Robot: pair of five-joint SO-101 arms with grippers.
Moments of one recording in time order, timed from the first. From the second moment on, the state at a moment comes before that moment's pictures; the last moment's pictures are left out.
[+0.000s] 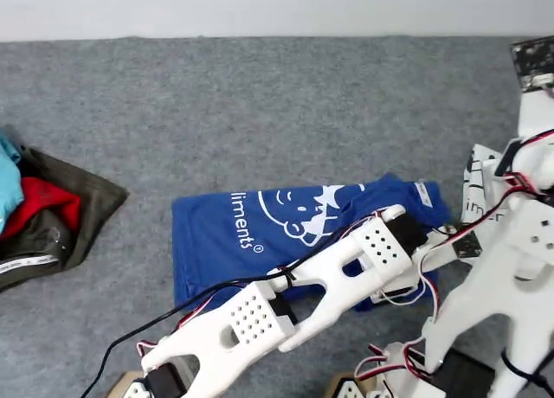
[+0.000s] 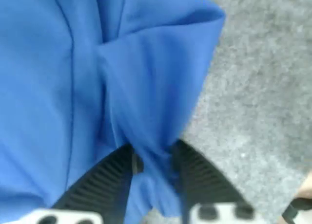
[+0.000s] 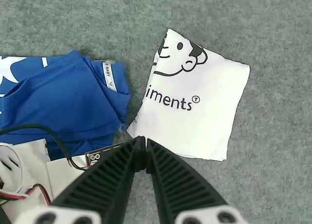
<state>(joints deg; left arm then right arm) 56.0 59.6 -53.9 99.1 -7.3 24.5 -17.9 -19.0 100.6 31.6</state>
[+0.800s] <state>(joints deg) 49.4 56.2 -60.2 98.8 -7.3 24.5 -18.0 -13.7 100.6 31.6</state>
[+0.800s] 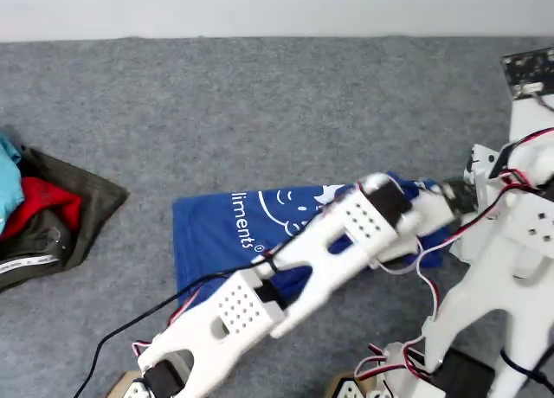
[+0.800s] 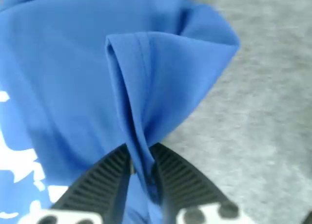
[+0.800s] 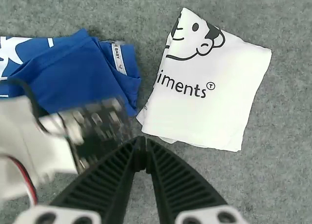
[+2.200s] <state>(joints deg) 39.2 63.2 -71.0 99.0 -7.2 24.5 -18.0 -13.7 100.6 36.8</state>
